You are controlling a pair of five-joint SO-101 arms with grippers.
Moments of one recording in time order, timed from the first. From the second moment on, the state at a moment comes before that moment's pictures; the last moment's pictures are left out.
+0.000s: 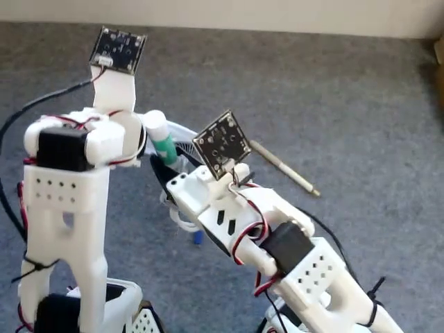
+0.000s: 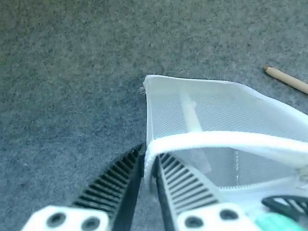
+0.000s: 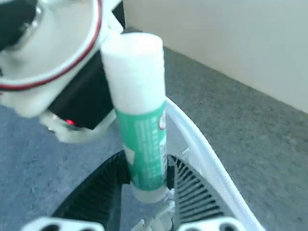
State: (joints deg) left arm 2.1 -24.1 -3.9 92.3 1.0; right arm -46.5 -52.6 40.0 36.6 1.1
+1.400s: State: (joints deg) left arm 2.0 -19.7 -7.0 93.0 1.8; right arm -38.0 -36.7 47.5 0.7 1.0
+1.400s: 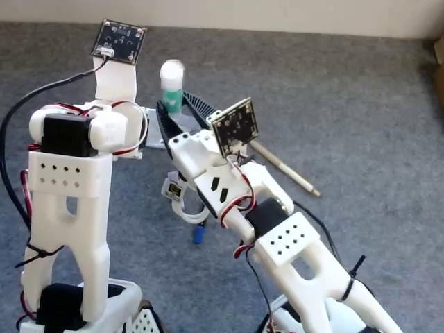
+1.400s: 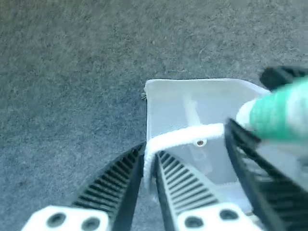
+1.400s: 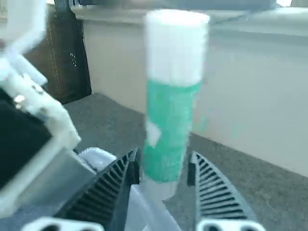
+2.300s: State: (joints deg) left arm 2.3 -19.7 -7.0 93.0 1.8; right arm -30.7 -46.9 47.4 24.0 0.9
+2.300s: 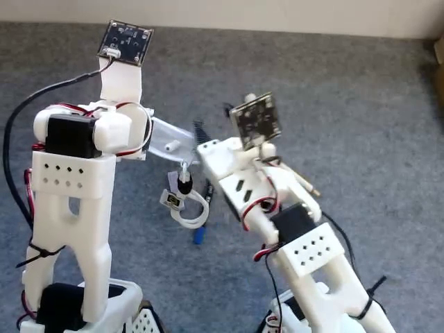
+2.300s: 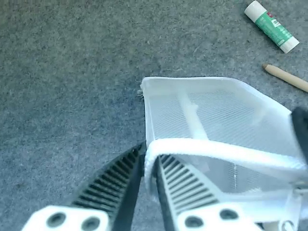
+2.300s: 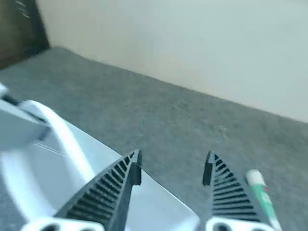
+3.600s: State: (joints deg) left arm -10.7 -21.0 9.4 81.8 11.5; right arm -22.3 -19.3 24.9 69.2 -5.3
